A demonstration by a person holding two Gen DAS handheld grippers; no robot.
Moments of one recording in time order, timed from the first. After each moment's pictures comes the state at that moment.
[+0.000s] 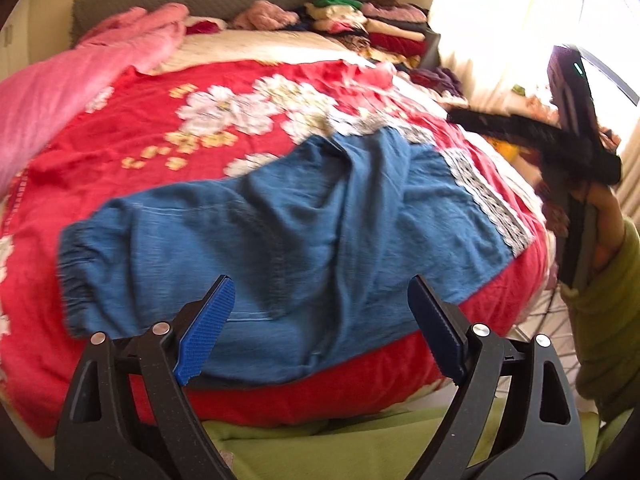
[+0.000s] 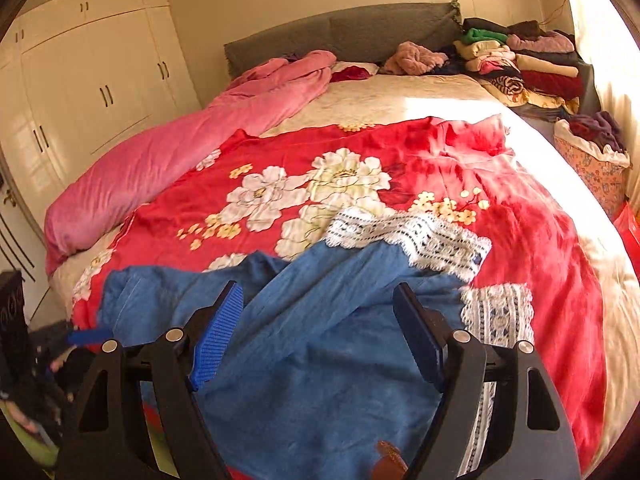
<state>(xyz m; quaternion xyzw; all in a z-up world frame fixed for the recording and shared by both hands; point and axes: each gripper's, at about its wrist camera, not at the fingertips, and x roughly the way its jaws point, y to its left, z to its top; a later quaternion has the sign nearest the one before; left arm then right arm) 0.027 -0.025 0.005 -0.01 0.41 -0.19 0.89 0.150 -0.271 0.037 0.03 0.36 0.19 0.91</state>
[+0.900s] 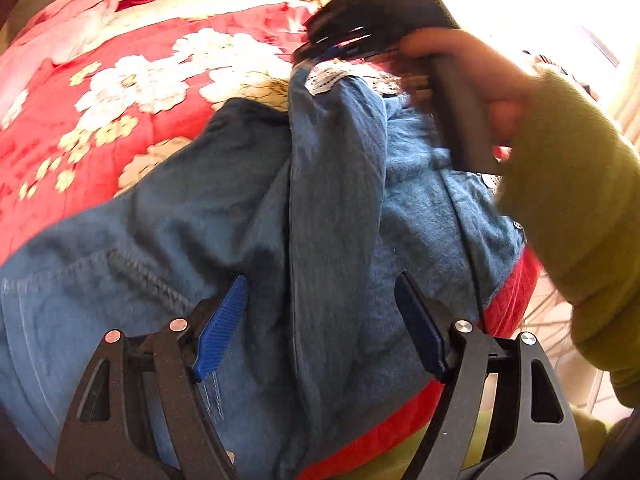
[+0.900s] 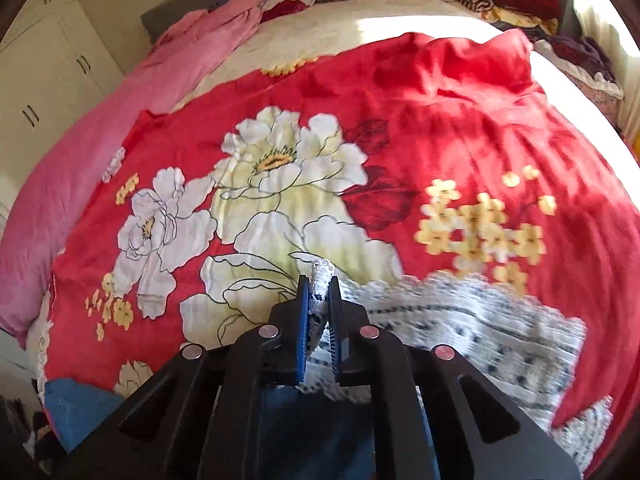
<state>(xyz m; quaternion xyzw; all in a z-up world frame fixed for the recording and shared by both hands) 0.100 -0.076 -0.035 0.03 0.48 -0.28 0.83 0.306 -0.267 -0.016 0.09 0.46 0.10 0.88</state>
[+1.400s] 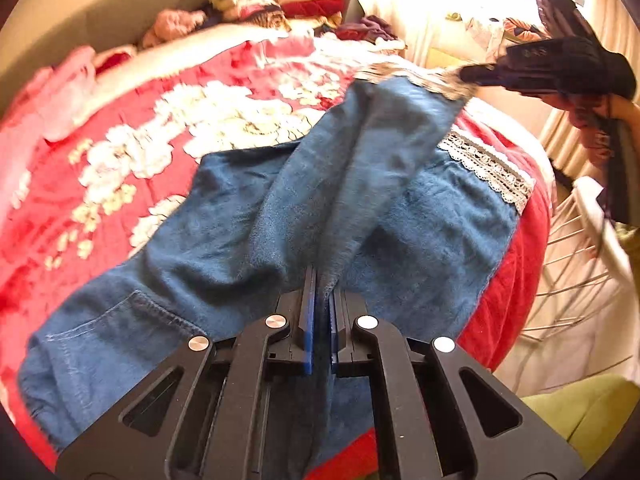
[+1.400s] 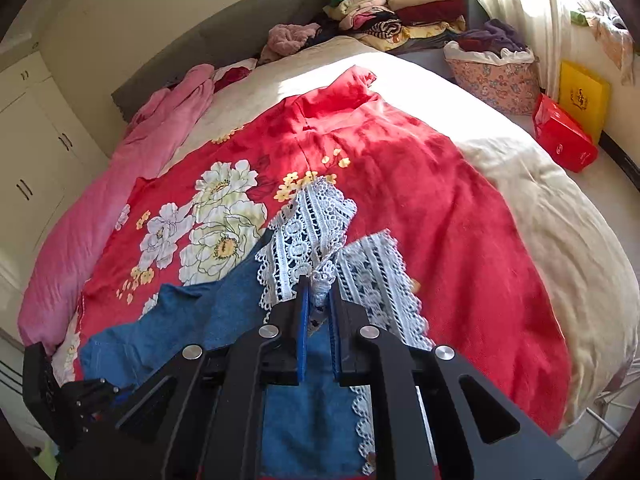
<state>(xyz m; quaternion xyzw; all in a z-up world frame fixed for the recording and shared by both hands) 0.070 -0.093 -0.018 0.13 0.41 -0.29 0.86 0.128 -0.383 0.027 0.17 0.41 0.03 0.90</state>
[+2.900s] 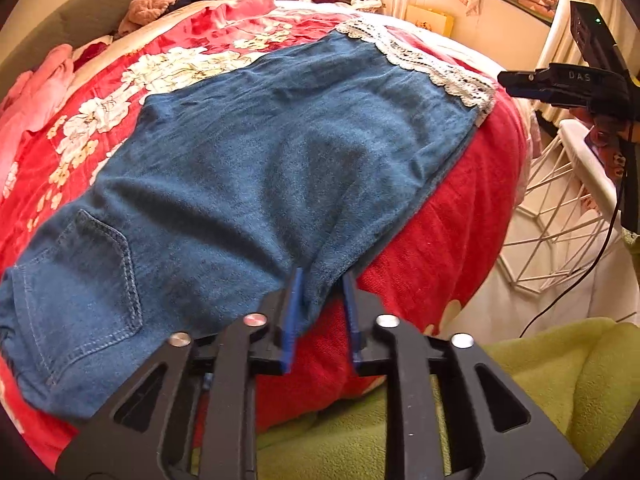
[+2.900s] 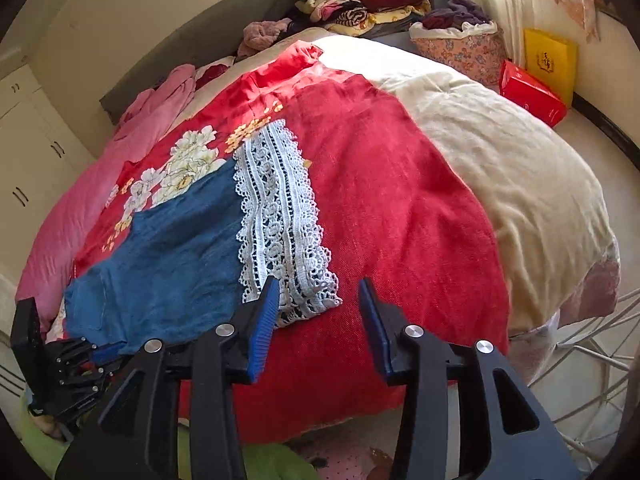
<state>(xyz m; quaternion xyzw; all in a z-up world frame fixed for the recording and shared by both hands) 0.017 -0.116 -0.048 0.17 0.46 -0.31 0.82 0.007 -0.432 -0.016 0.18 0.40 0.01 0.90</state>
